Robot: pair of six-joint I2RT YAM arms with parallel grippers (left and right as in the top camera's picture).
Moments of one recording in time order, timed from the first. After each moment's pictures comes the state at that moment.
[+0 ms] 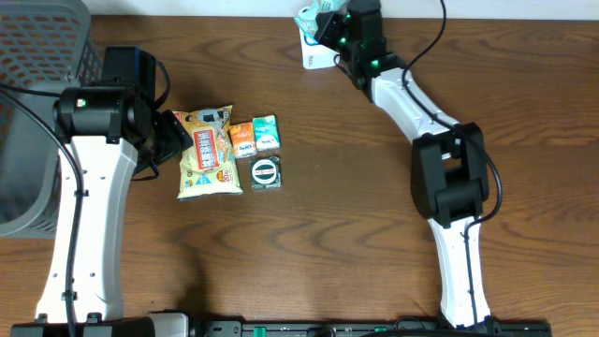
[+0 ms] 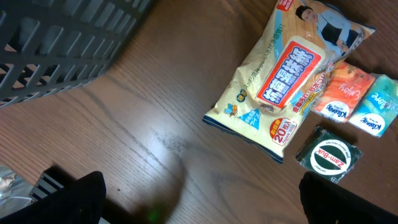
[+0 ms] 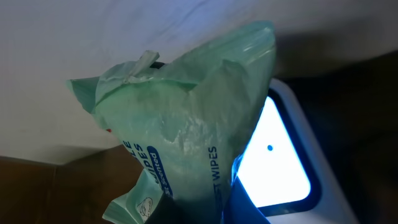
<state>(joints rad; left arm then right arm) -0.01 1.50 1.59 -1.45 -0.21 -0.62 0.31 2.43 1.99 0.04 -0.17 0.75</state>
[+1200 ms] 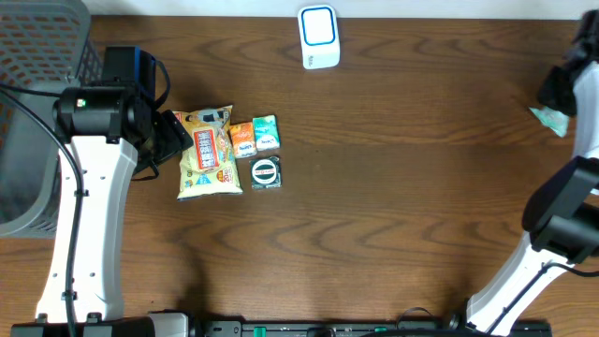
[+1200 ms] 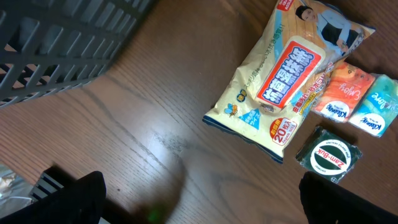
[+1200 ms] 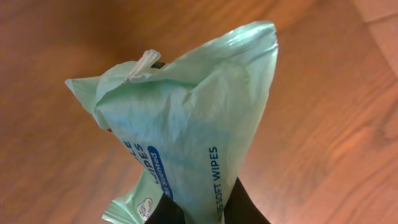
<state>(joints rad) -0.01 1.50 1.59 -1.45 -0.21 -0.62 -0.40 2.15 2.00 -1.06 0.34 0.21</state>
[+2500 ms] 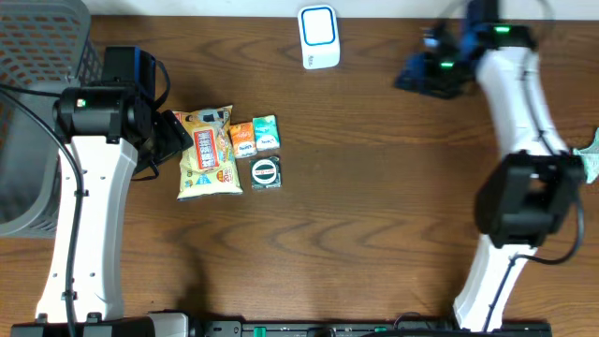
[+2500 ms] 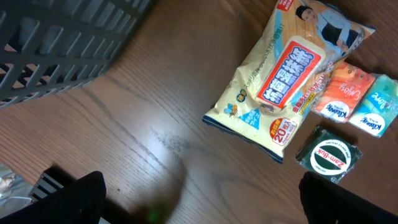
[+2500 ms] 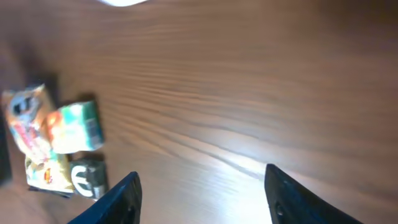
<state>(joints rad) -0.01 1.50 1.59 -1.45 -0.21 -0.62 0.06 2.16 1.99 -1.07 -0.47 0.11</state>
